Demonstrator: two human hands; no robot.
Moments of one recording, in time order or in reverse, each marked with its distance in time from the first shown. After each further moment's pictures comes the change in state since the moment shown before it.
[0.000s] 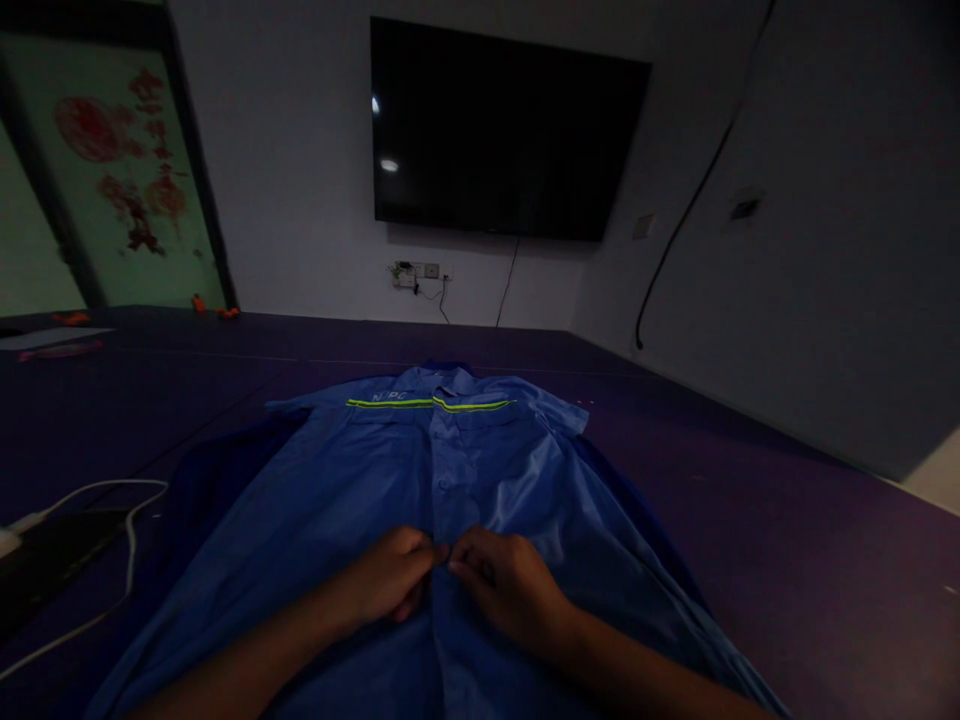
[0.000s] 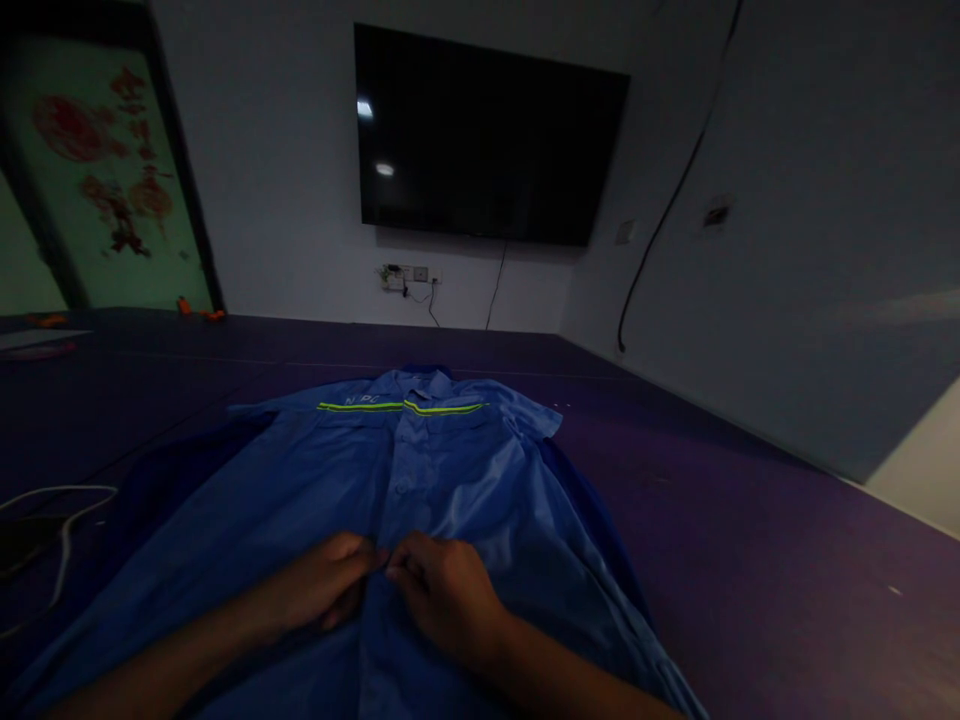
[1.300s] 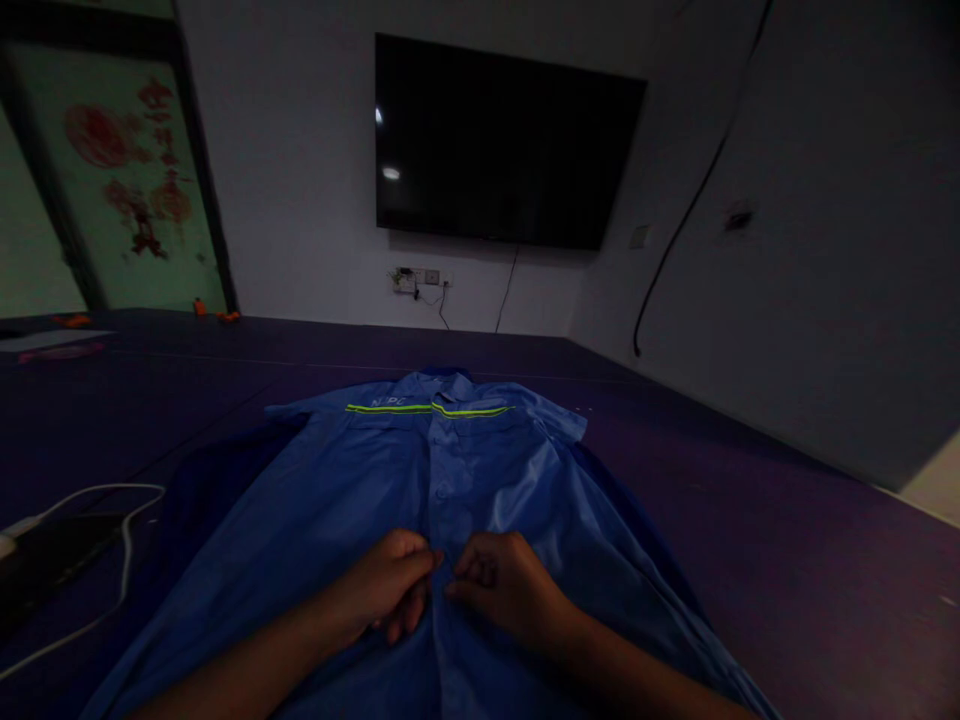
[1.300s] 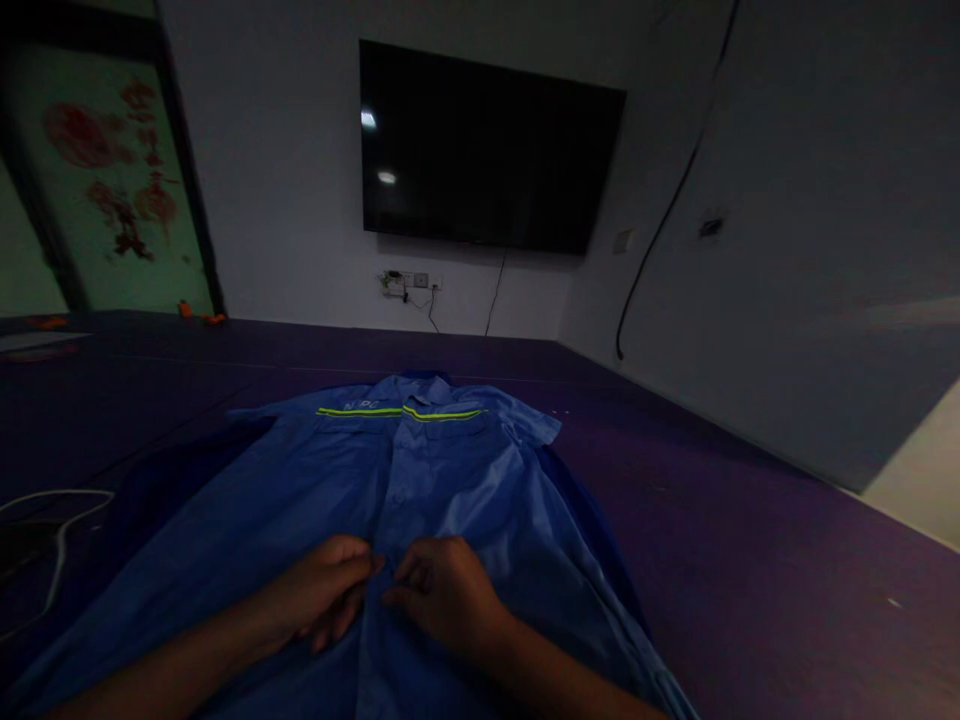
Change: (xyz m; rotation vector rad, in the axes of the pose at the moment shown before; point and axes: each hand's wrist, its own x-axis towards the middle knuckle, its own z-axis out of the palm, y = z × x) left_hand 0.006 -0.009 0.002 -0.180 -0.038 -0.053; right_hand 0.004 0.005 -0.001 0.185 -0.027 0.157
